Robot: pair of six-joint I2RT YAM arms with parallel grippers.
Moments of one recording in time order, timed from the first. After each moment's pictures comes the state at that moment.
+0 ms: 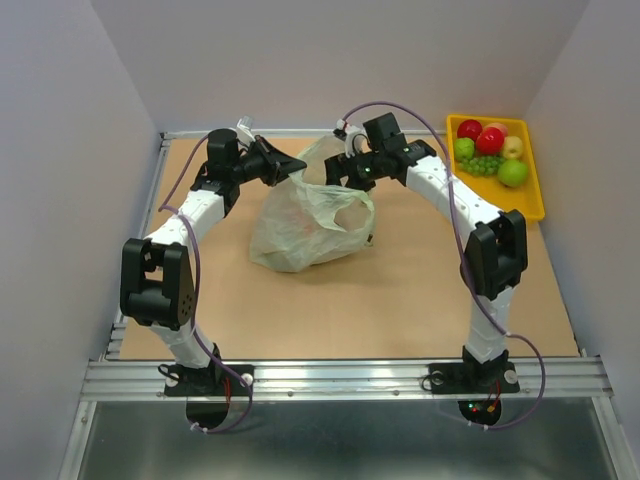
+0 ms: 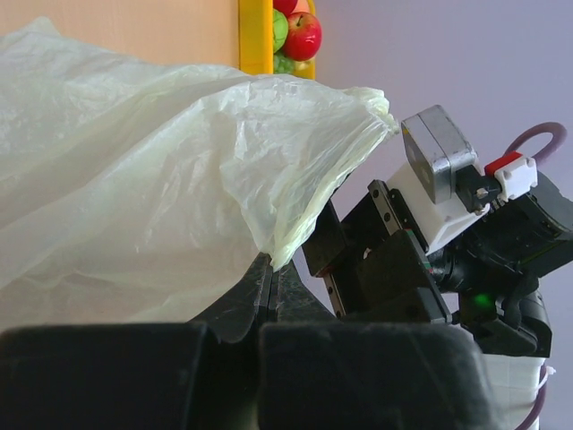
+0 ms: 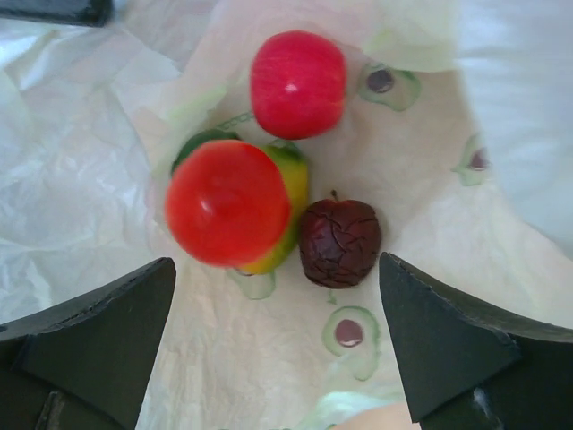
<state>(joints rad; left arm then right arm) -0.19 1.66 1.23 0.15 0.69 -1.12 0.48 1.98 1.85 -0.68 -0.59 0.07</state>
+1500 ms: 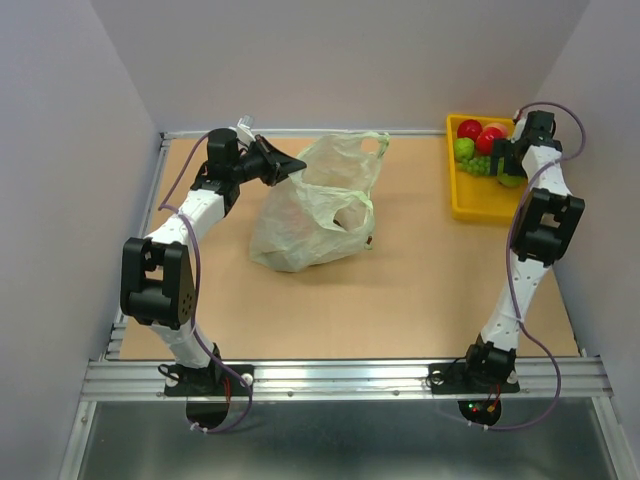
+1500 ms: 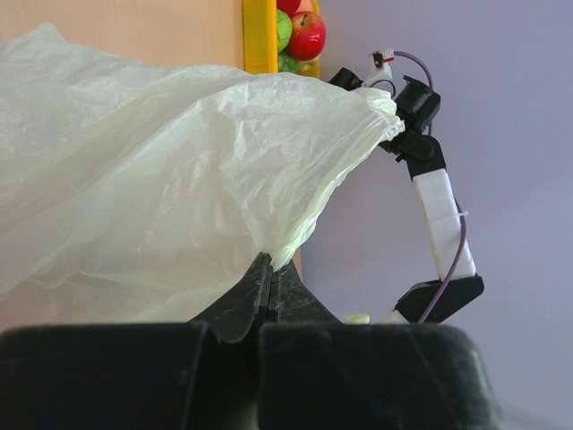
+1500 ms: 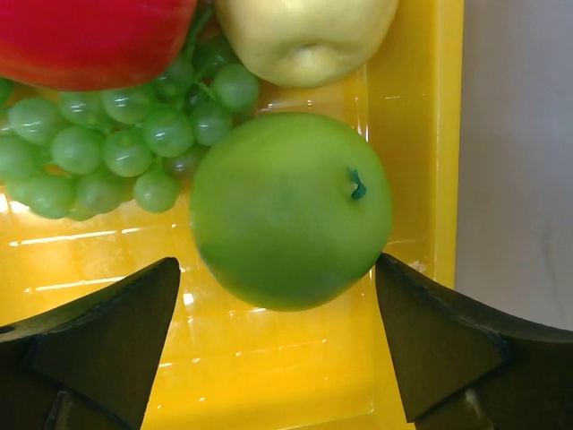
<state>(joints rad) -0.19 1.67 1.23 0.14 0.69 -1.09 -0.33 2.35 2.12 -0.64 0.03 -0.20</state>
